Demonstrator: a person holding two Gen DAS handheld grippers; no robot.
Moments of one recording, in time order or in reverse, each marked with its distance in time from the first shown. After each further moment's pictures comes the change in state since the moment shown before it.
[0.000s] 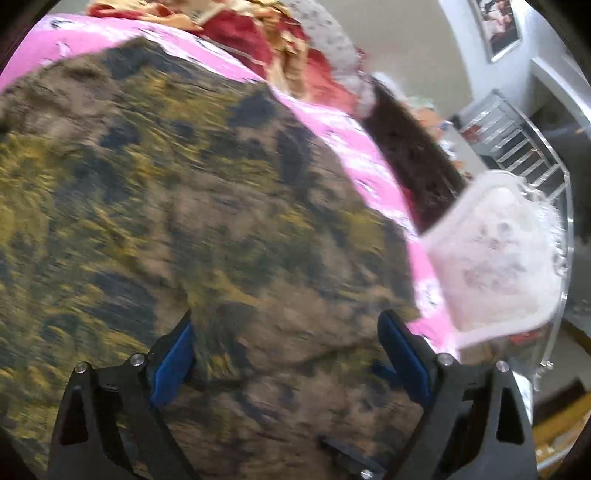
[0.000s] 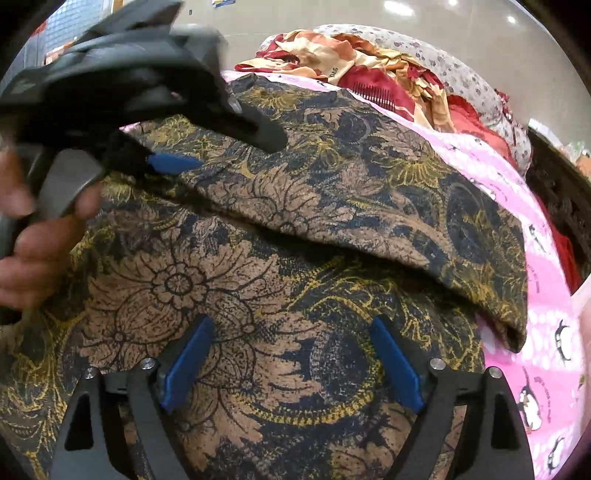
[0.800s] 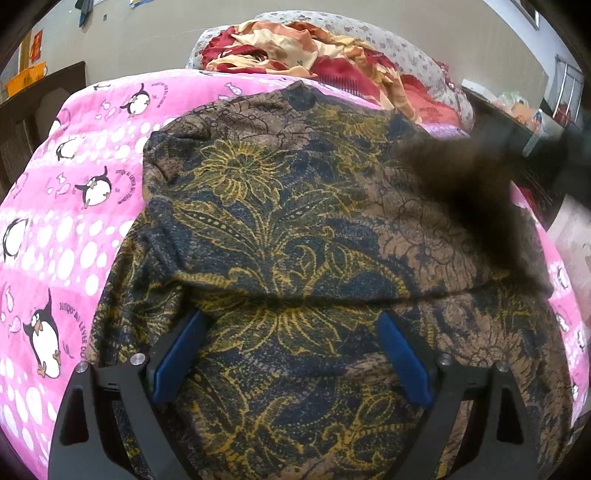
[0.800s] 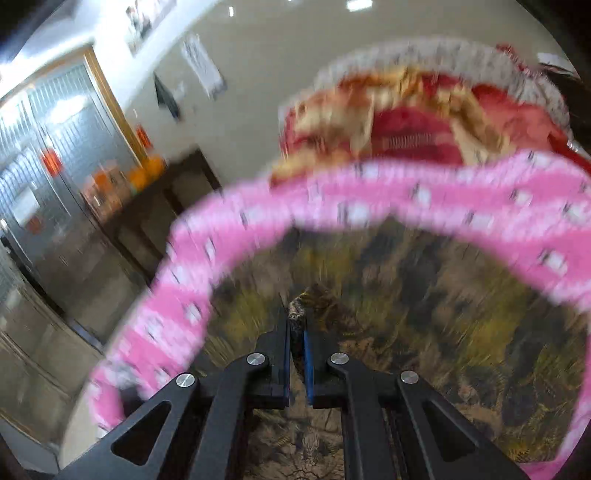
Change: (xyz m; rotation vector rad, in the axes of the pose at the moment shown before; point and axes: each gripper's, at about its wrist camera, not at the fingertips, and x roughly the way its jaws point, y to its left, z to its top) left arm -0.059 0.033 -0.062 0.054 -0.204 0.620; right arm 0.013 -0.004 0.125 0.286 -0.080 0.353
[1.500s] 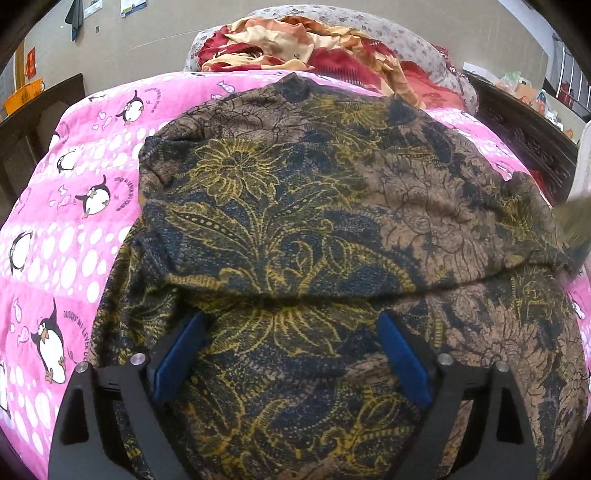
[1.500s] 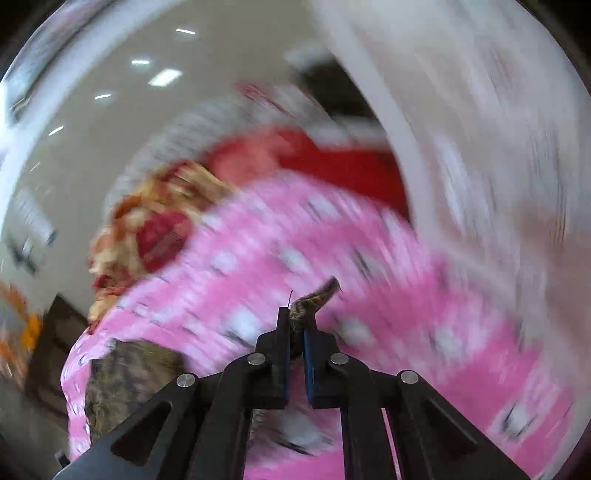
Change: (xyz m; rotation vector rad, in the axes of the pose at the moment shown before) left arm 0.010 -0.015 0.001 0.065 0.029 0.064; right arm -0.313 -0.264 0.004 0.390 -0.447 -0.448
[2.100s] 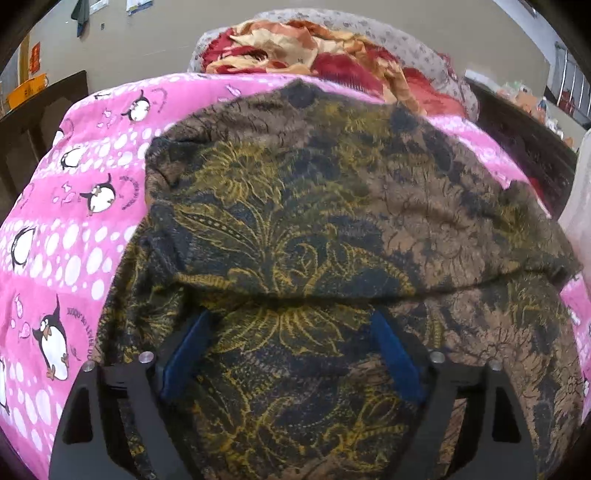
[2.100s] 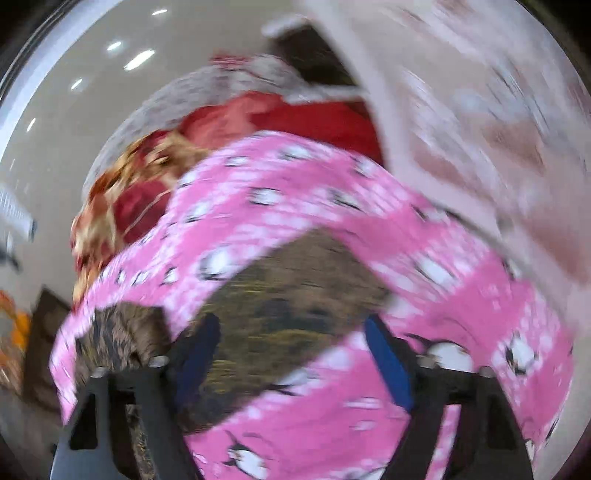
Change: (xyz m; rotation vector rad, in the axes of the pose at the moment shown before) left arm -0.005 0.004 -0.002 -0.013 -0.007 -0.005; right arm 0.033 -0.093 -0.100 0.297 0.284 -0.065
